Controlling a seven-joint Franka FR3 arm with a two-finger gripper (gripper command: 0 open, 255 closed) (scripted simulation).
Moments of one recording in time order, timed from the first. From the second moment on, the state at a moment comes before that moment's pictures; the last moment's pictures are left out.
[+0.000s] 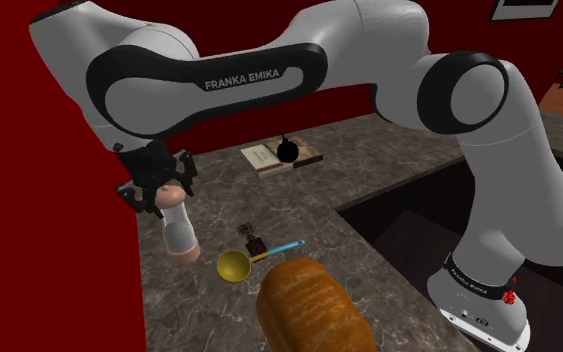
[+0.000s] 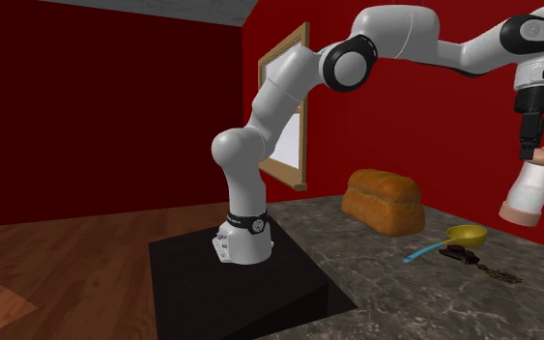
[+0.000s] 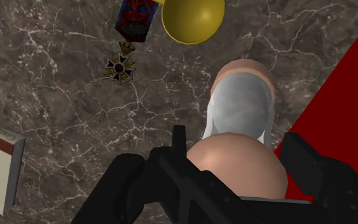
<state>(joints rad) 0.56 0.65 0.45 -1.05 -0.40 1.54 0.87</state>
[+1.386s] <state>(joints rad) 0.53 0.64 0.45 -1.25 -0.41 1.72 0.91</state>
